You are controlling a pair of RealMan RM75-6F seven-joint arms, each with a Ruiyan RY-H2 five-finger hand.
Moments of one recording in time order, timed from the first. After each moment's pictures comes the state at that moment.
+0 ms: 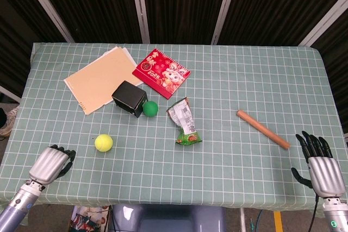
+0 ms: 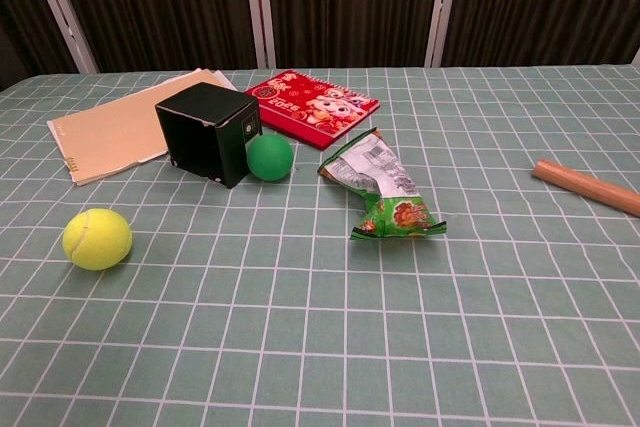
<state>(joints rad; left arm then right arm) -0.24 -1.30 0.08 -1.37 1.71 1.30 0.18 0.06 -1.08 0.02 -1.64 -1.52 1.45 -0.05</state>
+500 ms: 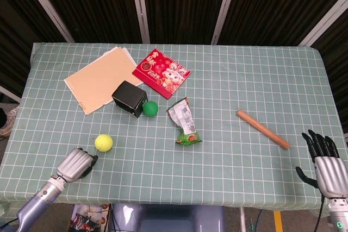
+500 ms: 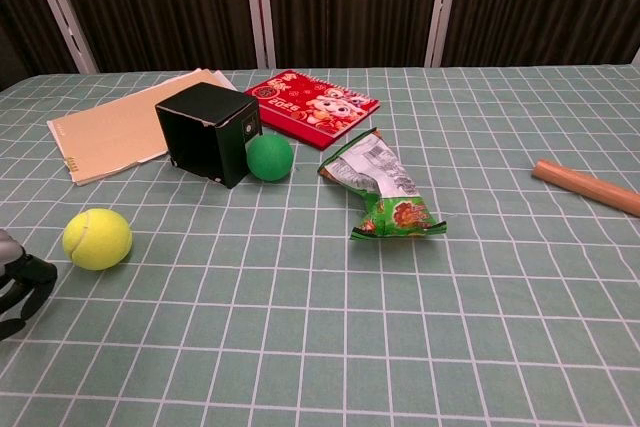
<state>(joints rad) -0.35 -1.40 0.10 -1.37 1.69 1.10 0.23 0.05 -1.06 0.02 -1.63 -1.53 1.47 0.01</state>
